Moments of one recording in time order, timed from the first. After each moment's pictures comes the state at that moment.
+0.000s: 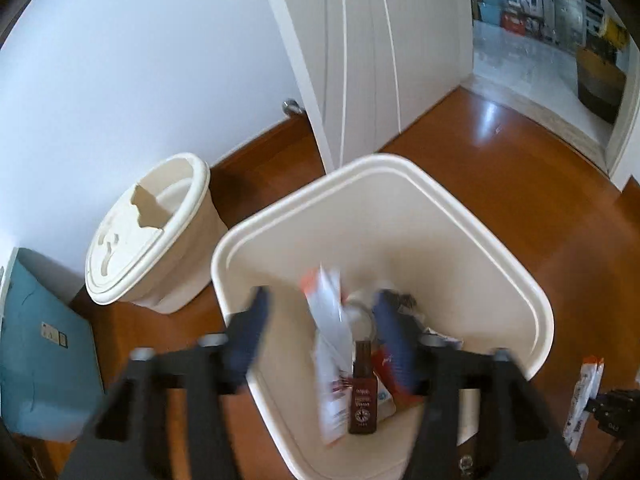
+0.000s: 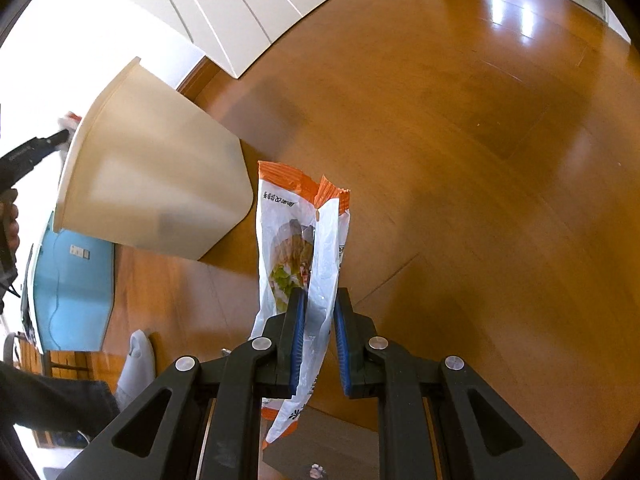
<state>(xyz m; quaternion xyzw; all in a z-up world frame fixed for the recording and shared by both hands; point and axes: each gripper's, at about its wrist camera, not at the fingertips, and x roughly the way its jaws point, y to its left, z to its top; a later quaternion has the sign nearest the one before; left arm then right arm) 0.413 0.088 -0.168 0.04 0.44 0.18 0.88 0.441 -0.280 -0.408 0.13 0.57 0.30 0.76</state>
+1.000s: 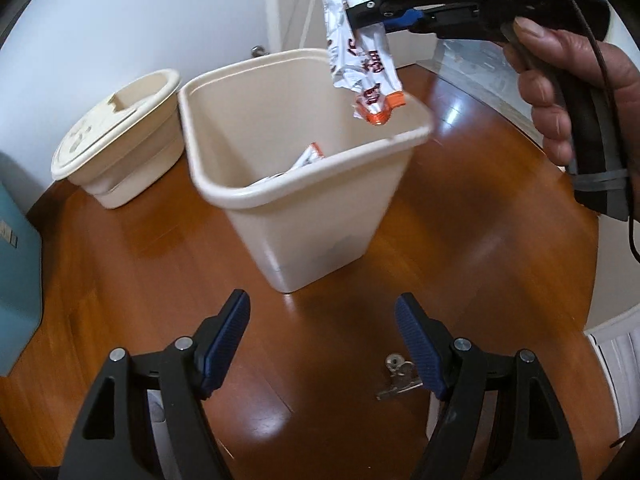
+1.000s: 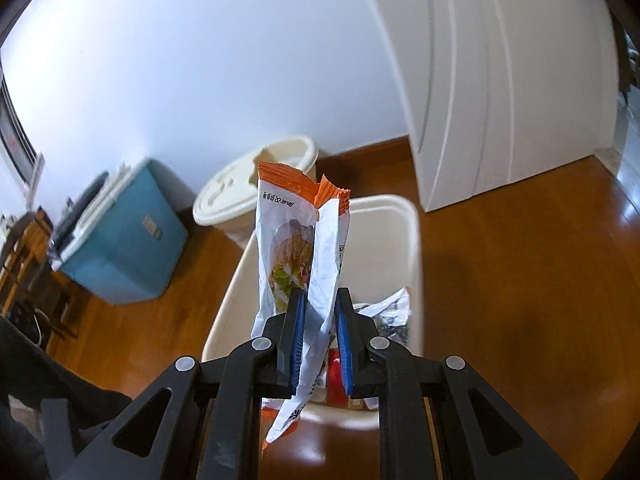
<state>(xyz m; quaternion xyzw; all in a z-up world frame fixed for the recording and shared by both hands) 0.267 0.035 -0.224 -0.07 0.48 0.11 0.87 0.484 -0.060 -0.188 -0.03 0.39 0.50 0.77</state>
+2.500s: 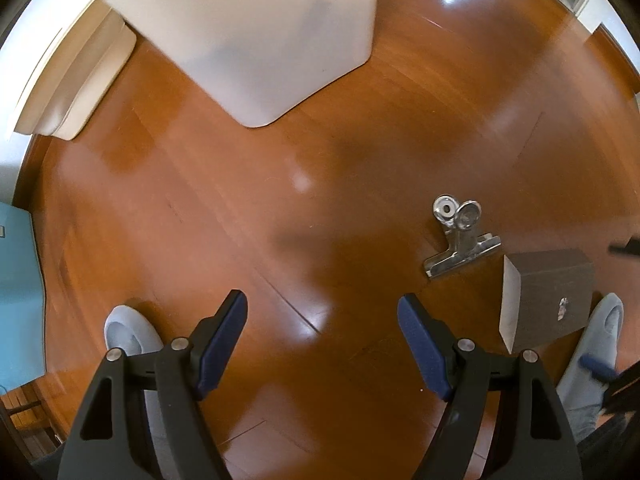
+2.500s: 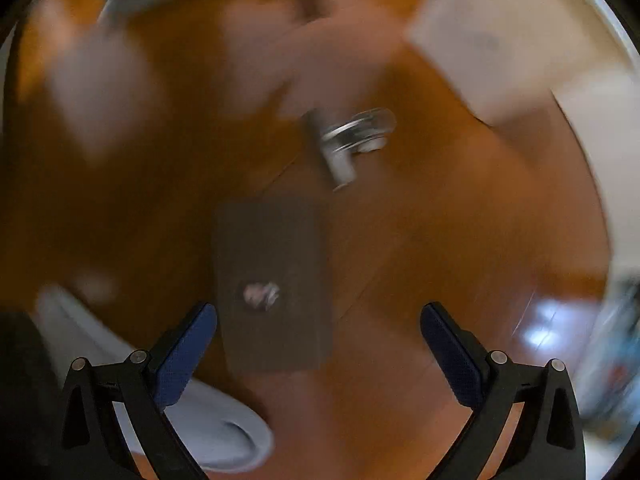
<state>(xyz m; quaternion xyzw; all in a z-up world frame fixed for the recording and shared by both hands) 0.259 0.000 -0.365 0.02 0.67 0.09 0.74 0.216 -0.197 -0.437 -0.58 0.37 0.49 0.53</state>
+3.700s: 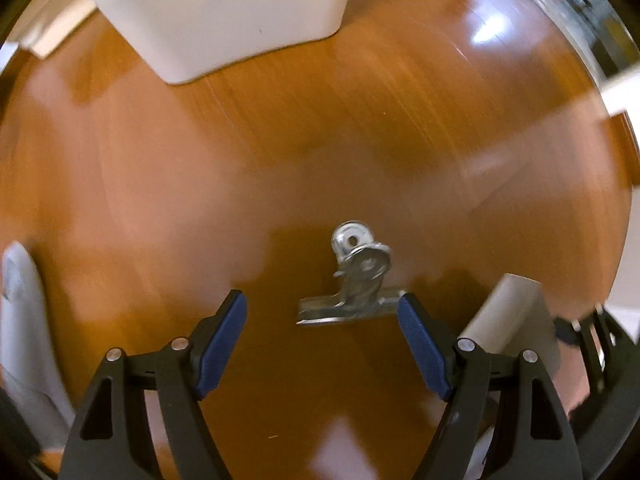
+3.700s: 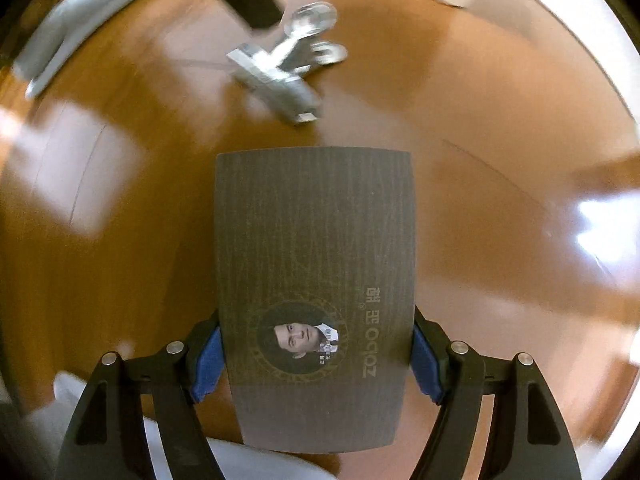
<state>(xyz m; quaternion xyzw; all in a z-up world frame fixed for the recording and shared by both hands) 0.293 -0.049 -0.424 -0.17 0.66 0.12 0.72 0.315 -0.192 -0.500 -0.39 0.53 0.41 0.63</state>
